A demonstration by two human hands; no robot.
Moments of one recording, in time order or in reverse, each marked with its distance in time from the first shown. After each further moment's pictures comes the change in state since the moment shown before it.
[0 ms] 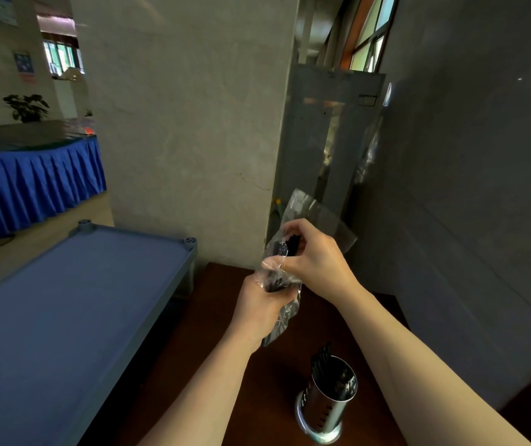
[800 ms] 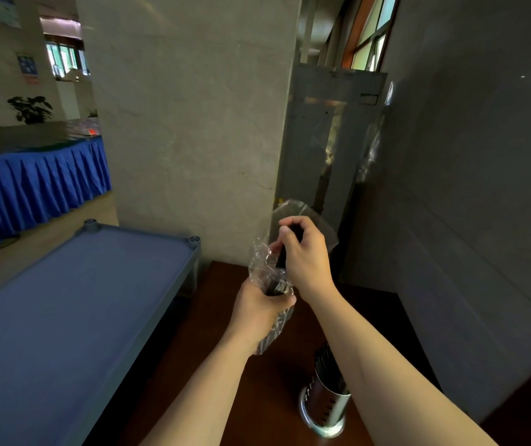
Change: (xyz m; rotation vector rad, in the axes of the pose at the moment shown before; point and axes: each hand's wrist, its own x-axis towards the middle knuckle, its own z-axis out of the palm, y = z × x) left_hand -0.015 0.002 -0.011 0.079 0.048 -0.086; right_hand 0.003 -0.010 0.043 0.469 0.273 0.126
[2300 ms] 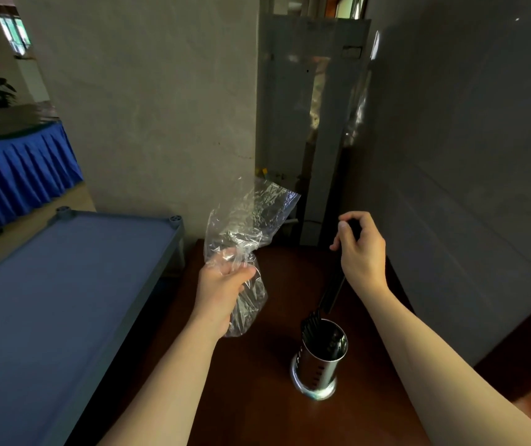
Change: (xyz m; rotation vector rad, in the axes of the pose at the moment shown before) left_hand 0.015 -0.033 -0.005 -0.173 0.166 -0.158; right_hand -0.005 0.088 -0.119 -0.258 0.252 -0.088
